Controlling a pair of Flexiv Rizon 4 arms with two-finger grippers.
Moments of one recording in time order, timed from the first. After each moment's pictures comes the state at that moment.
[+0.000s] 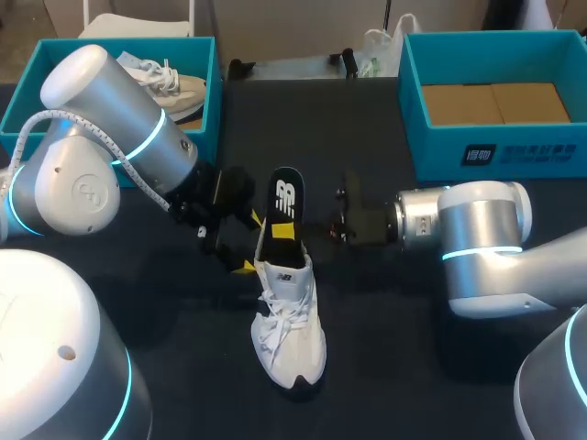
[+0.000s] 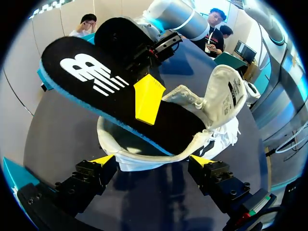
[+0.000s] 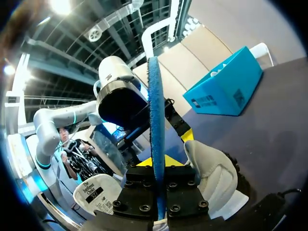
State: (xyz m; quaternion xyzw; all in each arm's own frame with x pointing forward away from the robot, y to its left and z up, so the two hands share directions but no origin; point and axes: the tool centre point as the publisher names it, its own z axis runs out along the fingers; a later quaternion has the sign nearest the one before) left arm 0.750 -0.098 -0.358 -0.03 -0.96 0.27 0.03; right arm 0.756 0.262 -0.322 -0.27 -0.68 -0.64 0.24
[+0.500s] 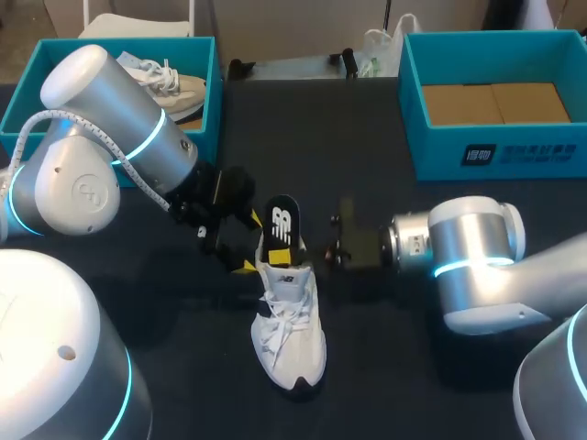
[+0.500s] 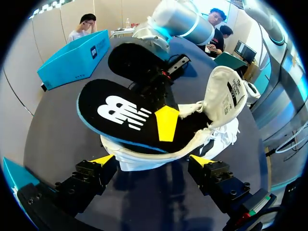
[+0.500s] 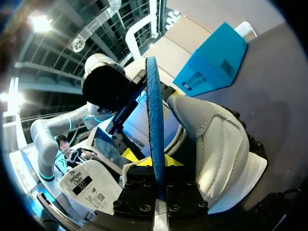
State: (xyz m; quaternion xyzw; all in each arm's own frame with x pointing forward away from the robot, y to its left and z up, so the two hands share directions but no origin) left arm 0.750 -0.098 -0.358 -0.03 -0.96 0.27 0.03; right arm 0.728 0.269 -0.359 -0.33 -0.67 -0.60 0.30
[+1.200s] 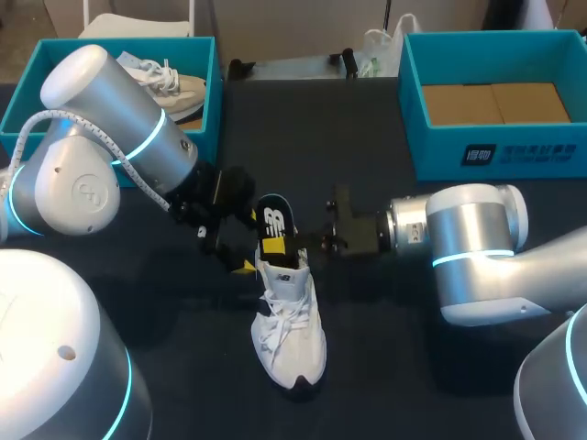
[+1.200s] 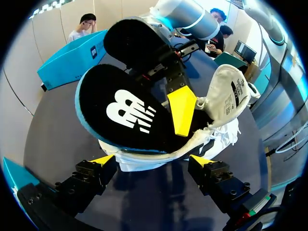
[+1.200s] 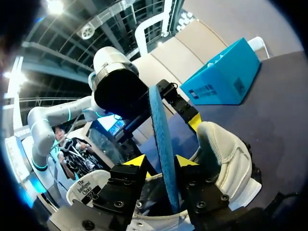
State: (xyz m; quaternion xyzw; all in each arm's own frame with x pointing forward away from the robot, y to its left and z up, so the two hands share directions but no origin) left arm 0.750 -0.098 -0.358 -0.03 -0.96 0.27 0.03; right arm 0.738 0.273 -0.328 -0.28 -0.70 -0.61 0.24
